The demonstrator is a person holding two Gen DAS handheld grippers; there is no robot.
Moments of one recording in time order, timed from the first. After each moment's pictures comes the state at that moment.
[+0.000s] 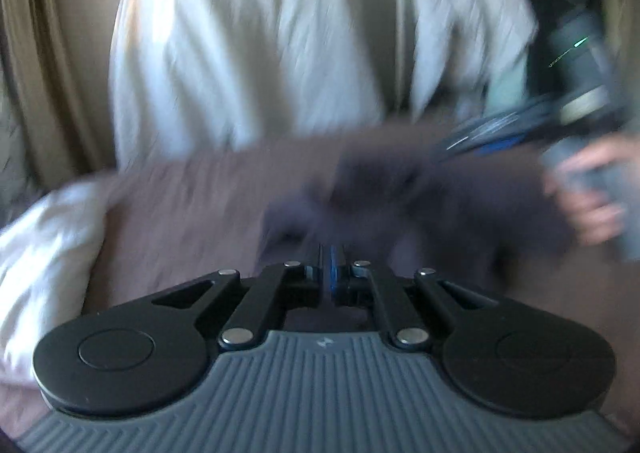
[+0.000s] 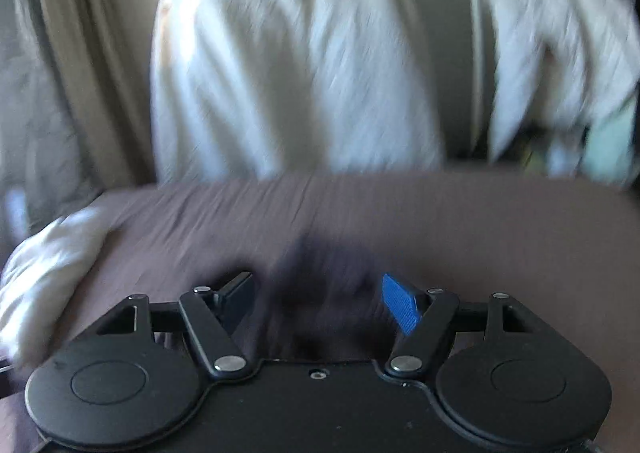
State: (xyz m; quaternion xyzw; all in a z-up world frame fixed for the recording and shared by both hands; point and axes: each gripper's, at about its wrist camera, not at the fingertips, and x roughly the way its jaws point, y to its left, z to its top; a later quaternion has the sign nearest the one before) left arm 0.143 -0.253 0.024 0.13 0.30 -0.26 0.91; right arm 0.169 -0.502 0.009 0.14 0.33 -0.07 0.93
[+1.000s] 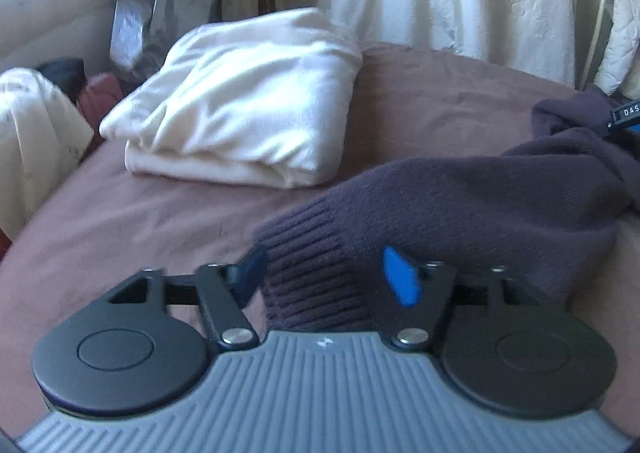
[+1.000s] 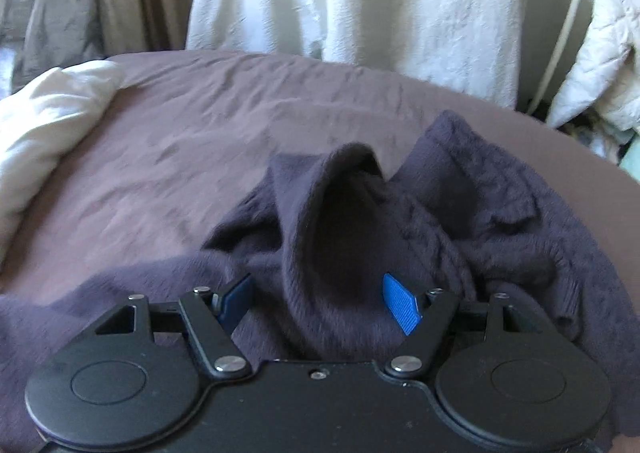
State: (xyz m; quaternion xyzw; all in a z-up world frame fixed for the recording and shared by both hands) left arm 0.144 0.029 -0.077 0.01 0.36 -0.05 0.93; right arm 0.279 -0.382 -0.055 0.01 0.43 -0.10 0.90
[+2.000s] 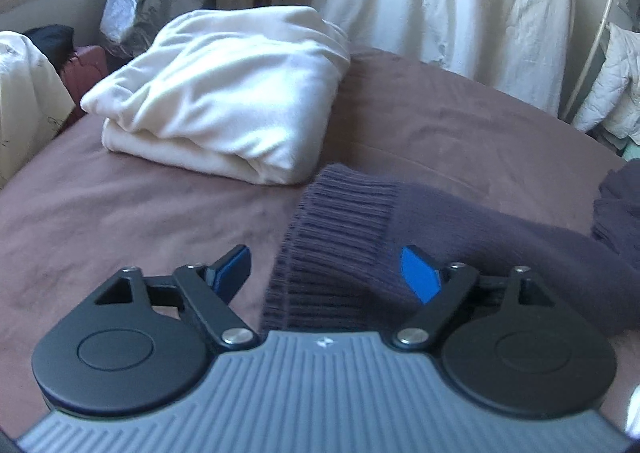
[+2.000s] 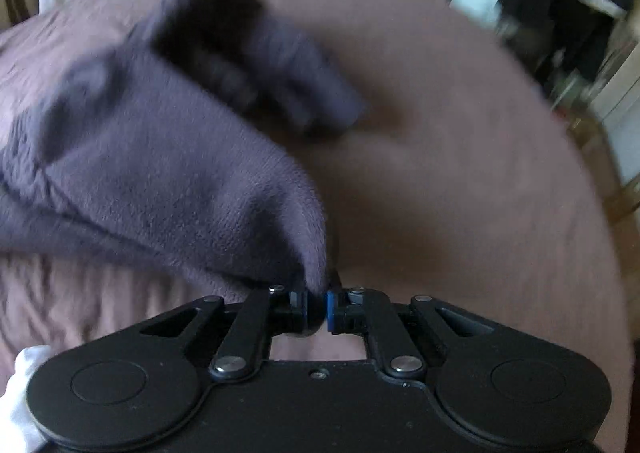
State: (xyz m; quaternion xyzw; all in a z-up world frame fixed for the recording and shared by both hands) left arm 0.148 0.026 -0.074 -0.06 0.37 -0.08 0.93; right arm -0.026 -0.542 -0.066 0.09 0.53 -0.25 0.81
